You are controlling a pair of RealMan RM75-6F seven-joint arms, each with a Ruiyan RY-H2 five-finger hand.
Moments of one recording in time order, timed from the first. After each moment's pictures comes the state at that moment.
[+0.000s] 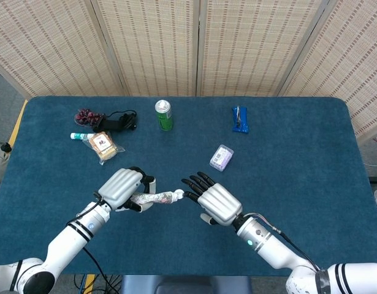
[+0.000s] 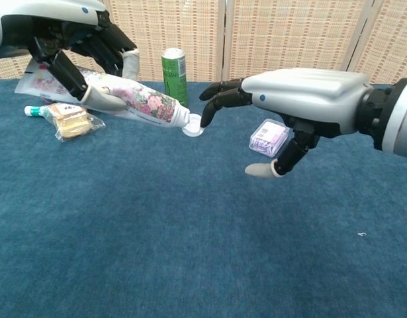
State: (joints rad) left arm -0.85 -1.07 -0.20 -2.16 0.91 0.95 0.23; right arm 0.73 -1.33 0.09 -1.97 -1.27 0.98 -0.54
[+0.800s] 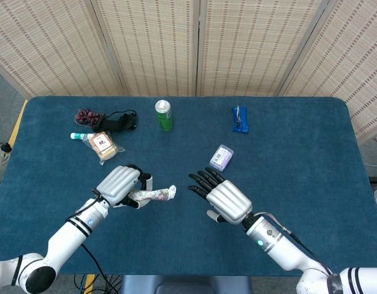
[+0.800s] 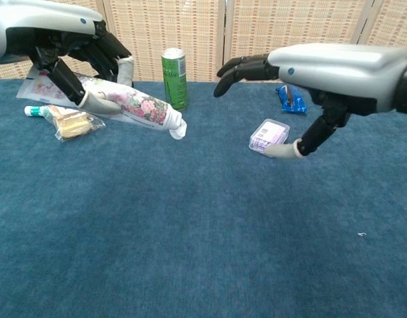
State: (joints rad) left arm -0.85 -1.09 -0.18 -2.08 0.93 0.94 0.21; right arm 0.69 -1.23 0.07 -2.02 -1.35 1.05 -0.47
